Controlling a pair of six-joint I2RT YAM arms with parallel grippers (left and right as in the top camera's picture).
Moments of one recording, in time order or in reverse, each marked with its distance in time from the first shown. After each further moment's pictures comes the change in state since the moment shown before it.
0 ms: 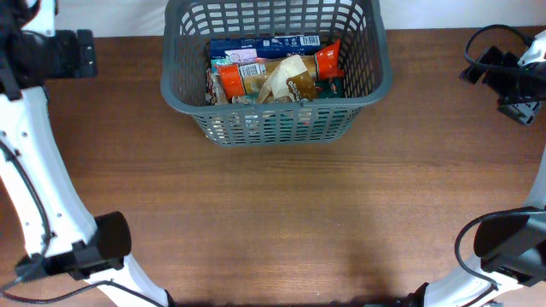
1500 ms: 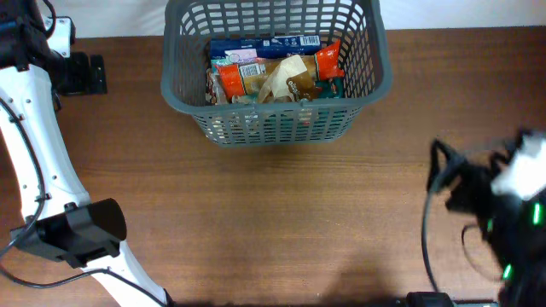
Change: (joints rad) left arm 0.053 0.090 -0.174 0.000 0.068 -0.010; right arm 0.363 -1.225 -0.896 0.490 0.264 -0.015
